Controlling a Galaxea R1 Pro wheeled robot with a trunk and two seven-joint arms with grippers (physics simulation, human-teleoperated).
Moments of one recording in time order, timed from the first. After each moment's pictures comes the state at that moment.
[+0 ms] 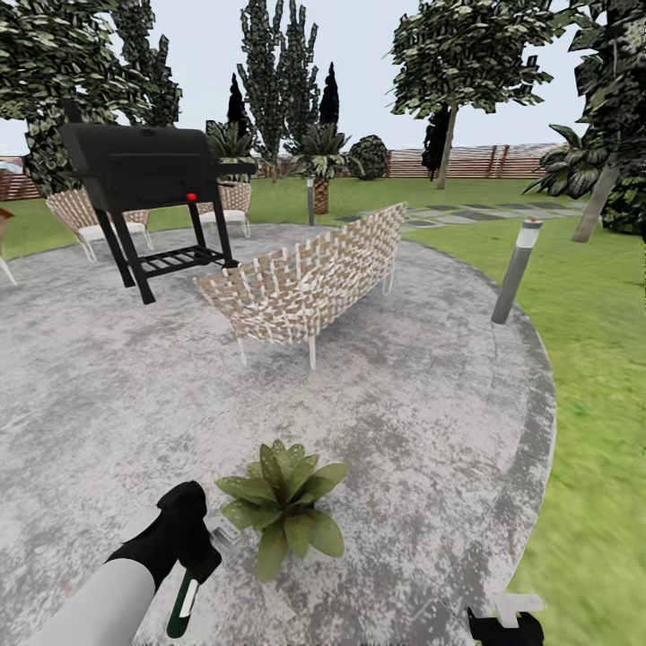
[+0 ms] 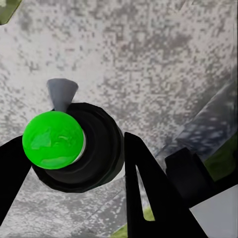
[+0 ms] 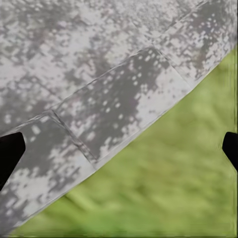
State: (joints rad) left arm -0.64 0.03 -0.02 -0.65 -1.08 0.86 -0.98; right arm -0.46 -0.13 -0.87 -0.04 0.92 -0.40 -0.08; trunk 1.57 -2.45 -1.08
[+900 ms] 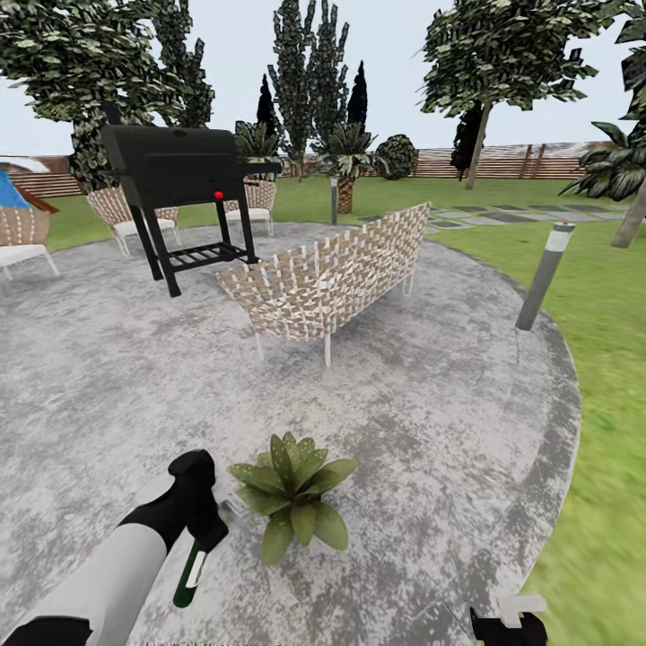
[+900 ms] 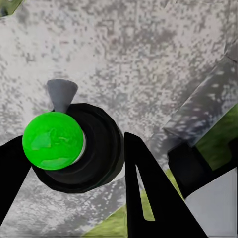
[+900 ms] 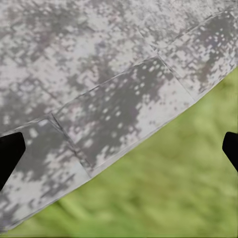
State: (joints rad) left arm -0.74 0.01 -0.05 -0.66 -1.24 0.88 -1.19; right arm -0.46 -0.14 -0.87 -0.04 0.92 -0.40 -0.08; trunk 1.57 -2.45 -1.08
